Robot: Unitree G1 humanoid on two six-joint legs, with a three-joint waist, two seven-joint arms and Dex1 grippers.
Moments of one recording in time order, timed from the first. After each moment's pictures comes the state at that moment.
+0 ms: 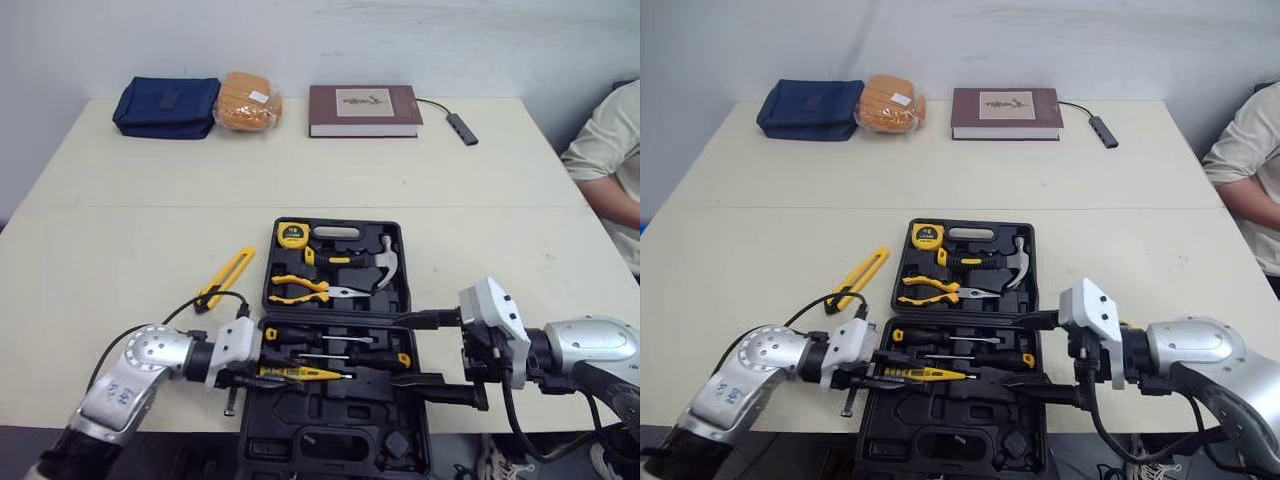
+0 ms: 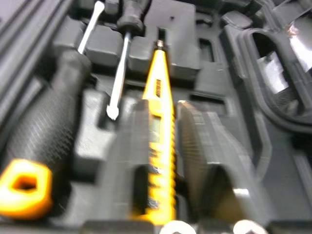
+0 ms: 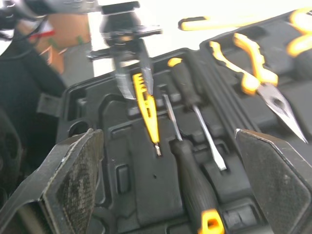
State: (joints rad) left arm 0.05 0.80 -0.05 -0.36 -0.46 0.32 -1.14; right arm 0.07 -0.97 -0.27 -0.71 0.90 0.75 0.92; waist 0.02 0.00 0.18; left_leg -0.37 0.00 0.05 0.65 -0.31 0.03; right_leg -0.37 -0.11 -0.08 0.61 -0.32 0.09
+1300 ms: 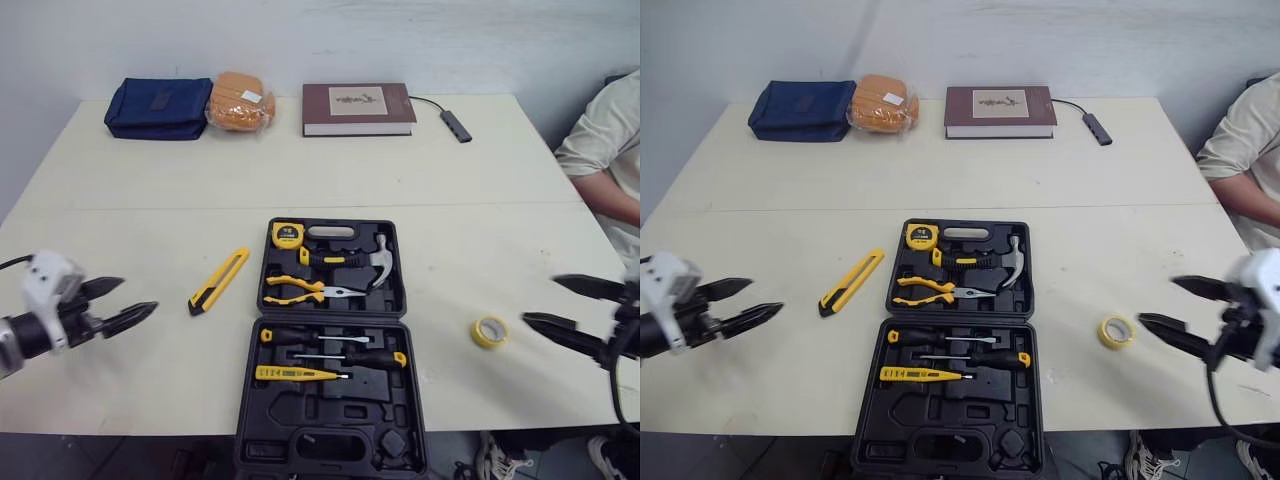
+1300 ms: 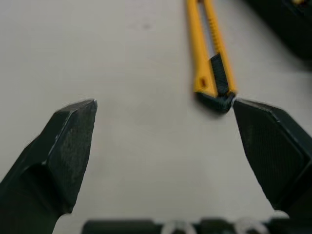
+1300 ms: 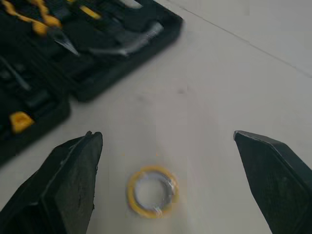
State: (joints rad) left arm 0.03 0.92 0.47 -0.11 -0.51 0.64 -0.86; right arm 0.20 -0.98 -0.66 -0.48 0.69 0.67 1.02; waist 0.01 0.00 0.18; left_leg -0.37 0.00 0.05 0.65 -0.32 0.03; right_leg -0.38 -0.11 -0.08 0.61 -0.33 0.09
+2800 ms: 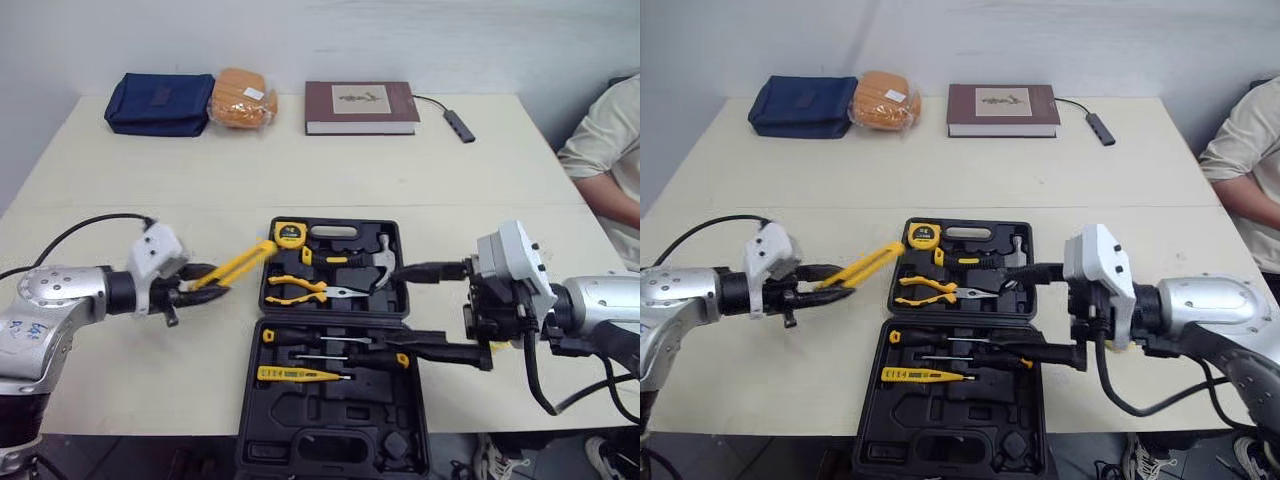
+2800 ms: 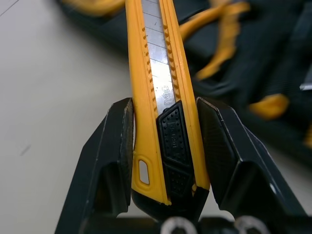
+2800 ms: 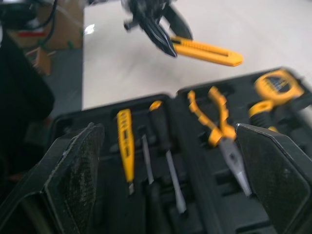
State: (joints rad) left arm -0.23 0.97 0.13 -0.45 -0.53 0.70 -1.02; right arm -0.21 -1.04 -0.22 -0.72 1.05 0.82 0.90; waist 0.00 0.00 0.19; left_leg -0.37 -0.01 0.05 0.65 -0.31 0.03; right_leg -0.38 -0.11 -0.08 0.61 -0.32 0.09
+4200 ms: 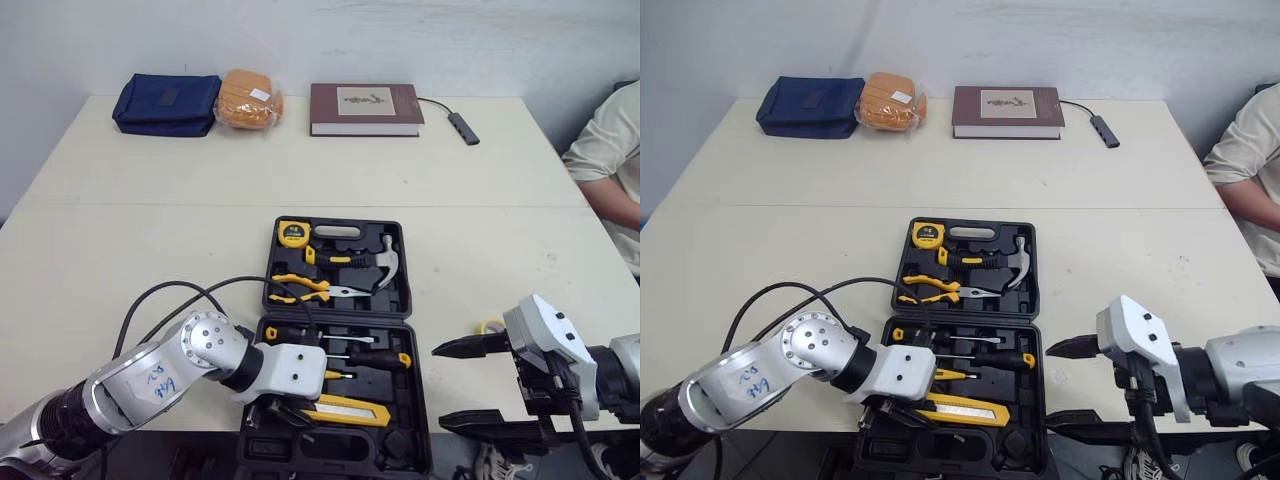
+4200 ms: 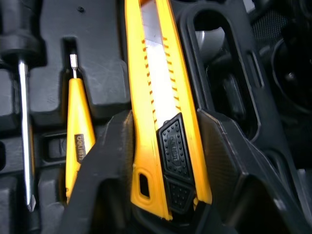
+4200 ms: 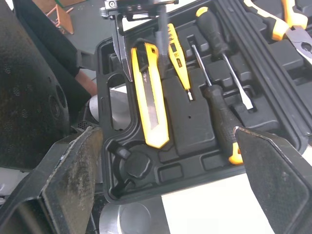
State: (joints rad) left arm -0.41 0.89 -0.54 -0.73 -0.32 0.83 -0.98; right arm 0.24 -1.16 -0.51 -0.82 1.01 0.85 1.08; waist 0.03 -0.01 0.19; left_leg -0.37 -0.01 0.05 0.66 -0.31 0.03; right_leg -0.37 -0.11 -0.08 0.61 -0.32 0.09
